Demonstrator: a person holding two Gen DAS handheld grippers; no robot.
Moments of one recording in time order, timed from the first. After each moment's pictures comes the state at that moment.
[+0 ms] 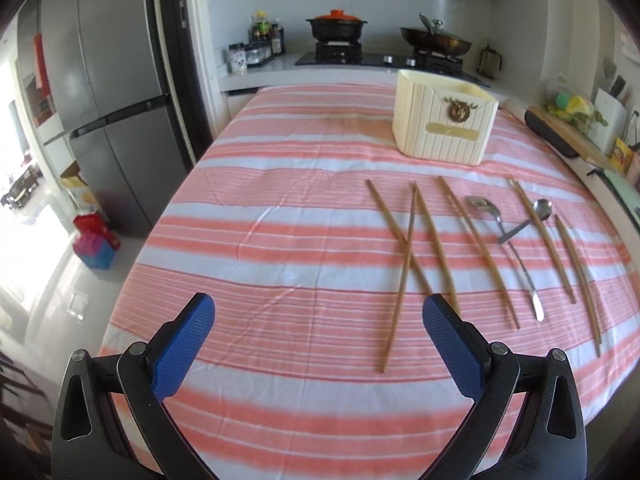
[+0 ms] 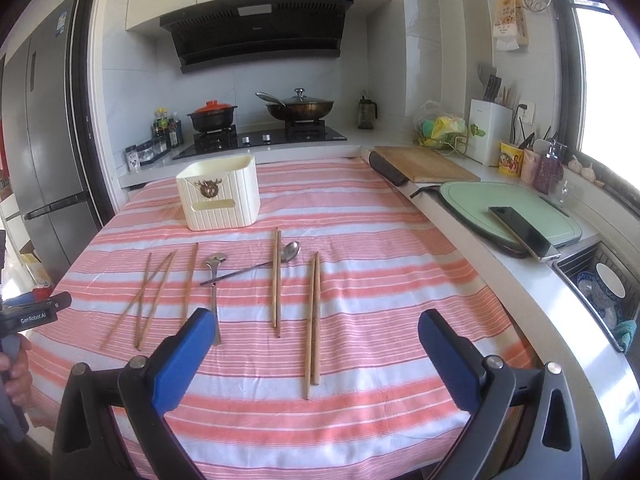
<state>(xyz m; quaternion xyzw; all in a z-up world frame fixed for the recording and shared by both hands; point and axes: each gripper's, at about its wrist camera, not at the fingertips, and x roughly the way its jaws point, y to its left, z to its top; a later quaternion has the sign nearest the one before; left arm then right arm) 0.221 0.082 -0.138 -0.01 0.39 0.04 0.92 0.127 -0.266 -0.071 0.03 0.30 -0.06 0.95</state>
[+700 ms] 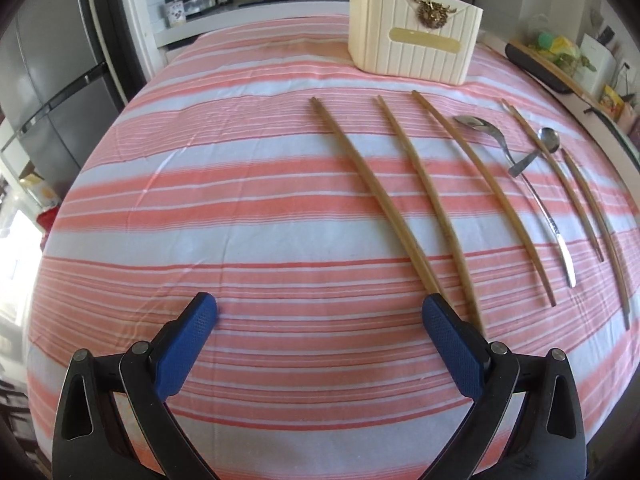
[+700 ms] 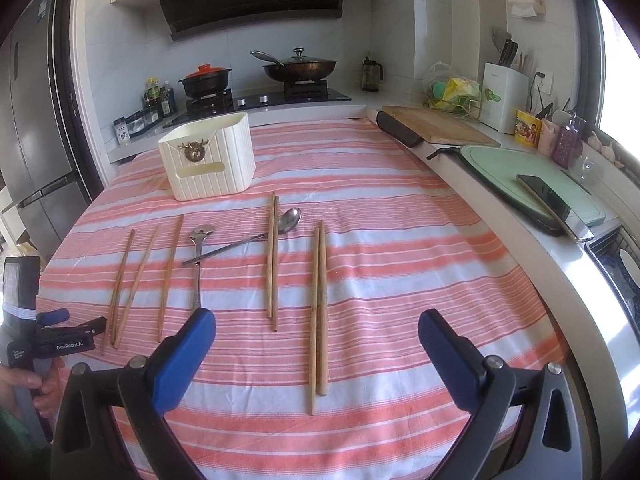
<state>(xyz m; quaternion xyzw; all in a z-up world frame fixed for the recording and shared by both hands) 0.262 0.047 -0.206 0.01 0.48 -0.02 0.88 0.181 -0.266 -0.108 0.03 0.35 -0.05 0.93</state>
